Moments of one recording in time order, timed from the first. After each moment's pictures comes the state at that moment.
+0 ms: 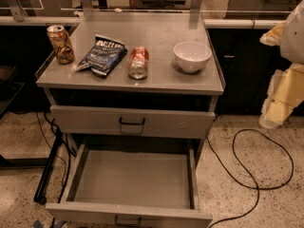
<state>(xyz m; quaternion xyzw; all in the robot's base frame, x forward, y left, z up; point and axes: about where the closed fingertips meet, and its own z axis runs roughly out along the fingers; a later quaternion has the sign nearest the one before) 0.438 -0.214 0.987 -0.60 0.78 -0.05 0.18</state>
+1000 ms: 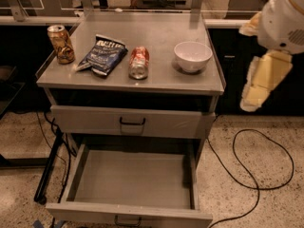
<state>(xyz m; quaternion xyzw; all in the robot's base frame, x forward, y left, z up) 0.475 -0.195 0.987 -0.63 0.76 -0.04 0.19</state>
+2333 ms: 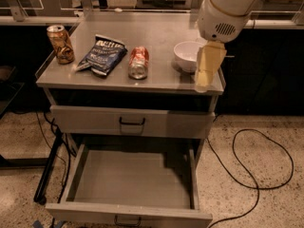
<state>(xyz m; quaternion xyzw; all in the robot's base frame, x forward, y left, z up) 0.560 -0.121 0.959 -0.66 0.73 -0.05 0.17</state>
